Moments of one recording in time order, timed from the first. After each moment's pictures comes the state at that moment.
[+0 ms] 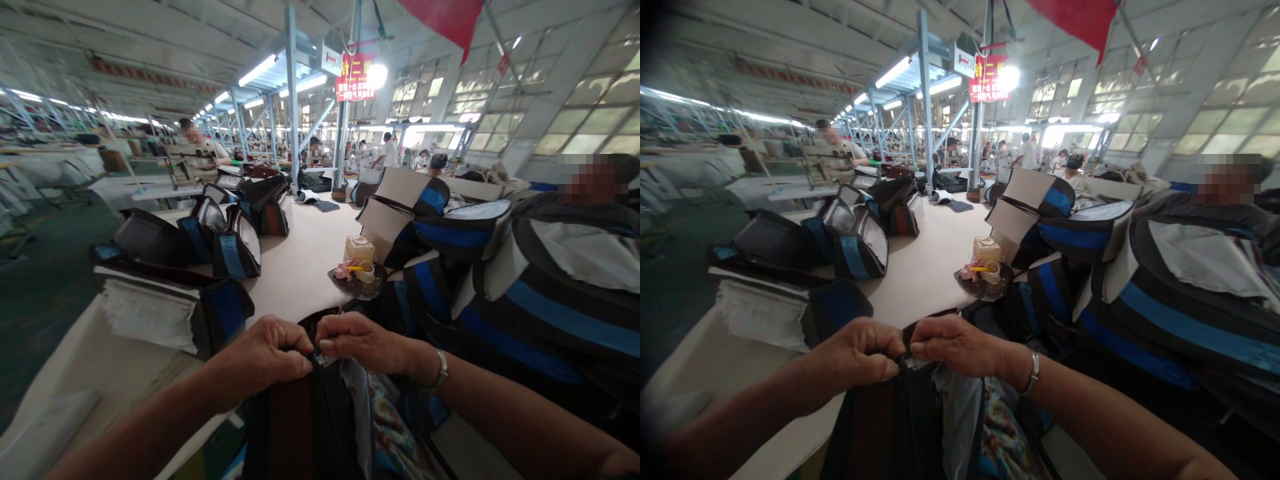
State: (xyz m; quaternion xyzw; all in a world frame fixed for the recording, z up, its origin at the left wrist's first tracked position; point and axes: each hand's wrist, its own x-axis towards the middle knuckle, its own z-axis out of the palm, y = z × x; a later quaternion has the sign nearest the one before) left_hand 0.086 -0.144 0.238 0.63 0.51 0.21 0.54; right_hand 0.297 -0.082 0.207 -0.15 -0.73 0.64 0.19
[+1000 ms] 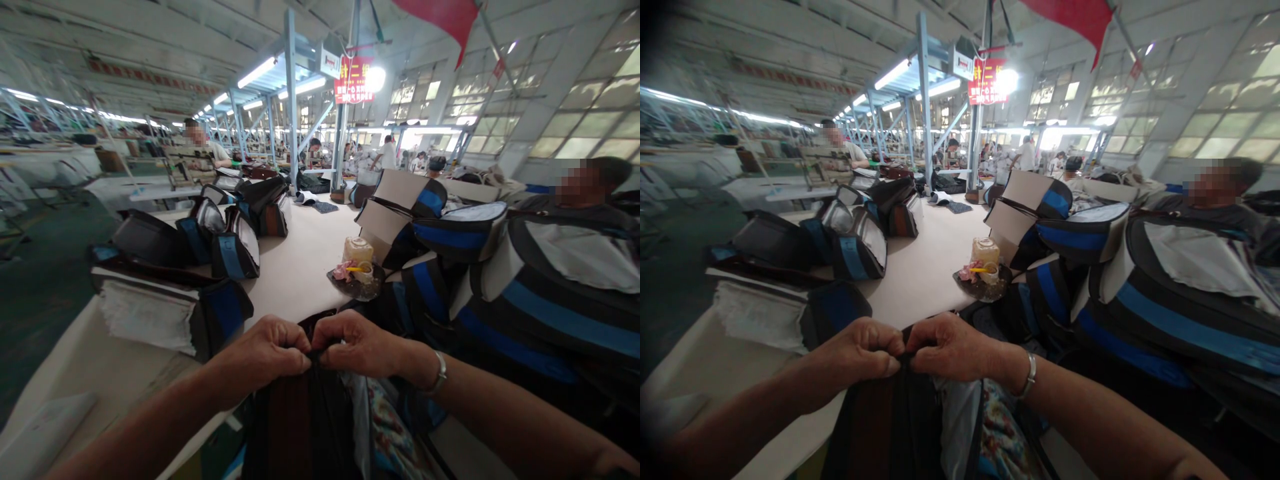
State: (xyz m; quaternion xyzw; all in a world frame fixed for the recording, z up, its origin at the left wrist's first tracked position) left_hand 0.082 -0.138 0.228 0.61 0.52 0.23 0.56; right_hand 0.286 -0.090 0.216 -0.24 -0.76 0.57 0.18
